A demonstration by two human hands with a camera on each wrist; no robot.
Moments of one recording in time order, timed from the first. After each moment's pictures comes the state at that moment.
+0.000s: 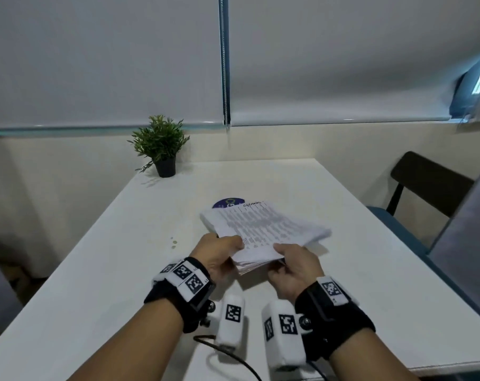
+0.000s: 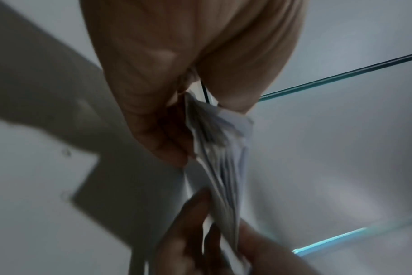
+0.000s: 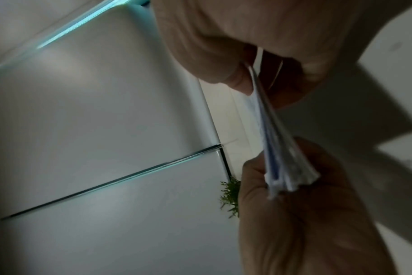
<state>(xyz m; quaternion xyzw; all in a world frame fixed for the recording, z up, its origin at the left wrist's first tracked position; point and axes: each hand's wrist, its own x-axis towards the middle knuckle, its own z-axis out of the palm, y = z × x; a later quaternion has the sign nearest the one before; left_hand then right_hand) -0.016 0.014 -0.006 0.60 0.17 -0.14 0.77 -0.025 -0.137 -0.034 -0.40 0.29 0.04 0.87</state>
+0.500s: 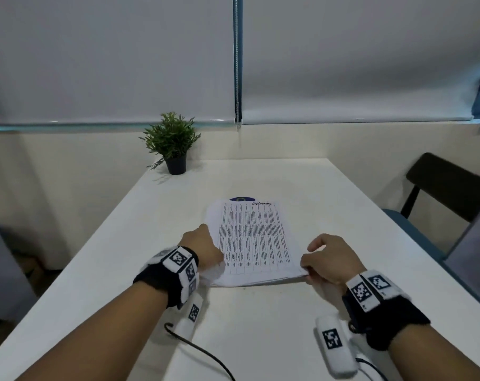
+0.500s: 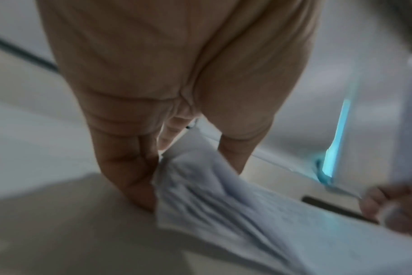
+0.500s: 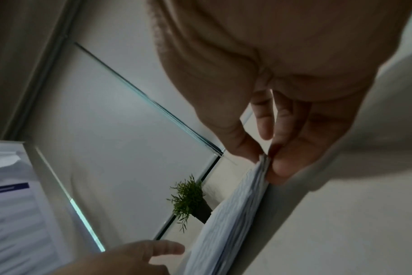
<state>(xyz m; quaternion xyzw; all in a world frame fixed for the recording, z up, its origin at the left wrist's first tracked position) 0.000 0.068 0.004 0.96 0.10 -0.12 0.22 -0.014 -0.196 -0.025 -0.85 0.17 0.06 0.50</state>
